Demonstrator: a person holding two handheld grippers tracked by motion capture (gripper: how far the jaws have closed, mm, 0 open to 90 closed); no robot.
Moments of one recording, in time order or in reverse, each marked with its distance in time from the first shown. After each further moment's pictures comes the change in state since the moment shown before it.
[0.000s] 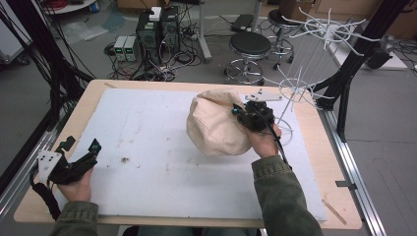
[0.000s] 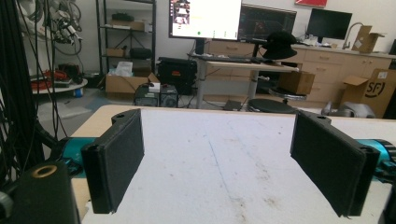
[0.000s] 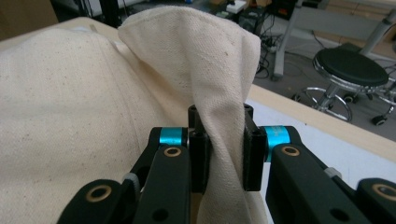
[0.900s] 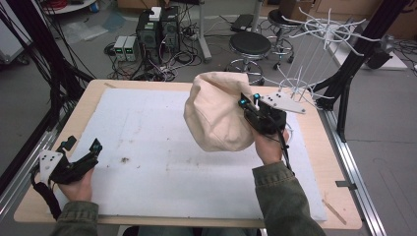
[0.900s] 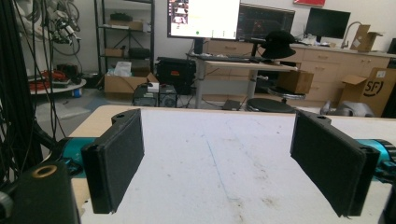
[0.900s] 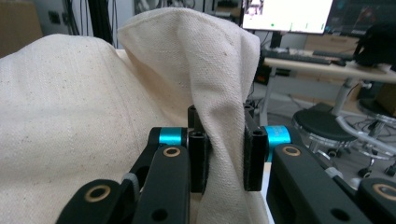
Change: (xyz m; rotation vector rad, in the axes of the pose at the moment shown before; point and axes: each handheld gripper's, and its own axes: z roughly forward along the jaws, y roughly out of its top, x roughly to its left) left arm -0.002 0.000 0.001 0.000 -0.006 0.003; right arm 0.013 0.014 -0.055 -0.301 -0.056 0.037
